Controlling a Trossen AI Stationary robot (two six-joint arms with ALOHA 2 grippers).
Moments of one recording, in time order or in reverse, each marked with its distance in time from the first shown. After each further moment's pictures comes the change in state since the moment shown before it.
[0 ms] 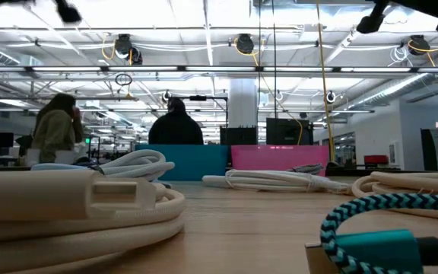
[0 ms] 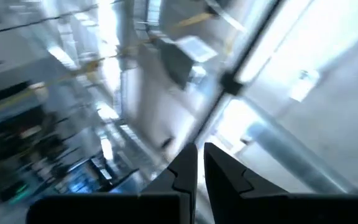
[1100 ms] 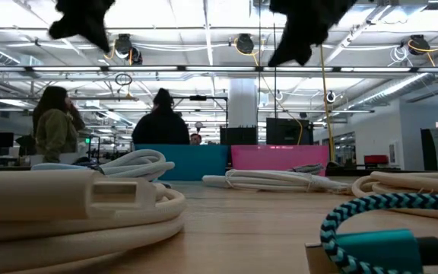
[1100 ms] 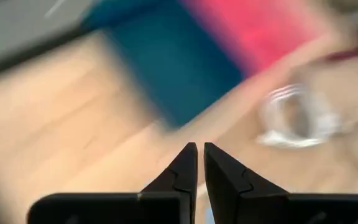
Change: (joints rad) left arm 0.169 0.528 0.854 -2.188 0.162 -0.094; right arm 0.078 0.713 0.777 -1.756 -0.448 -0.472
